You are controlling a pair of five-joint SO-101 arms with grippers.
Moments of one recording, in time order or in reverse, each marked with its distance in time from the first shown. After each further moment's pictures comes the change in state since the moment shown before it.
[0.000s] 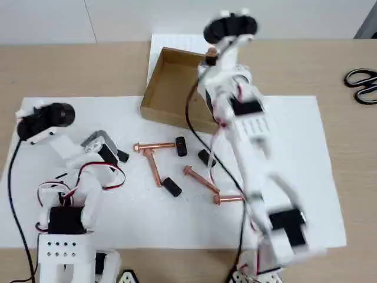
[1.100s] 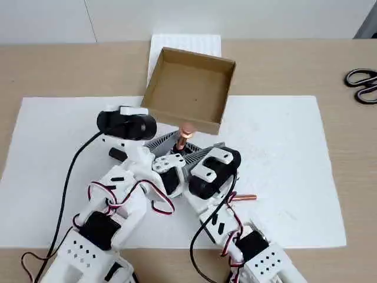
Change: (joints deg) left arm 31.7 -0.5 3.0 -16.1 -2.3; right arm -21.2 -87.2 95.2 -36.5 7.2
